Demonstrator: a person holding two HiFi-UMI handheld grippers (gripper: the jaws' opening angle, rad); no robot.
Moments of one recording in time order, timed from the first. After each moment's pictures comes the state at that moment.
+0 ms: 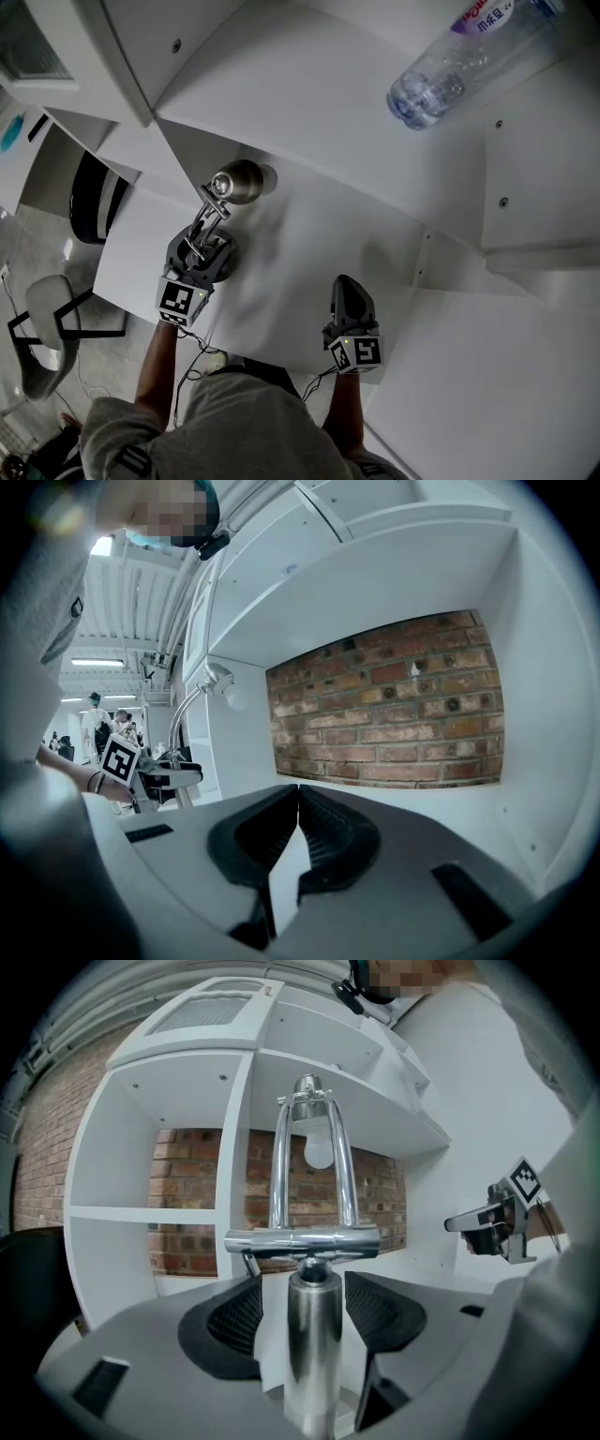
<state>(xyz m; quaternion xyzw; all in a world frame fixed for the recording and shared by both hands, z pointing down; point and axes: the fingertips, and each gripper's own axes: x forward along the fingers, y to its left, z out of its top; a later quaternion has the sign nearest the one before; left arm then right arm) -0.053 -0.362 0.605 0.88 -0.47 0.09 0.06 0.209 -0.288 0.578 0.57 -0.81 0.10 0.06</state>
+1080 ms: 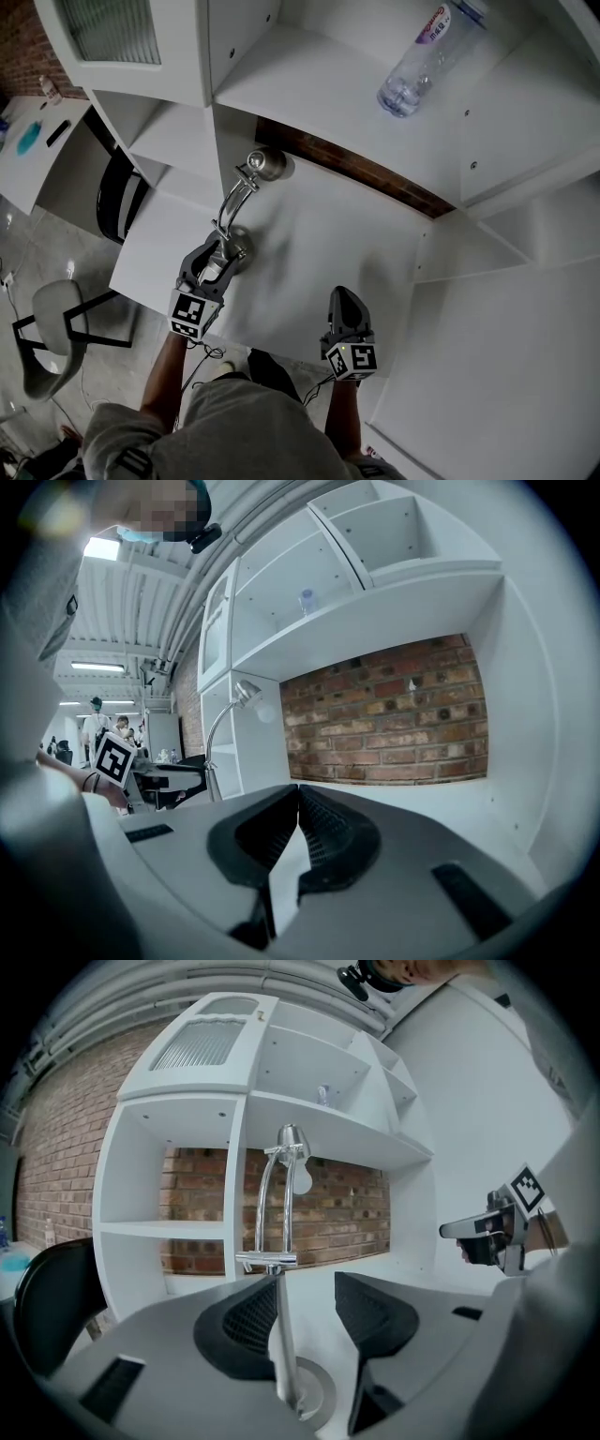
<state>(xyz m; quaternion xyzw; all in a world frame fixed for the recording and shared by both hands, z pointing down) -0.067 -0.288 0.576 0.88 -0.46 0.09 0.06 0.177 -0.218 0.555 0.58 -0.80 0.10 0.04</state>
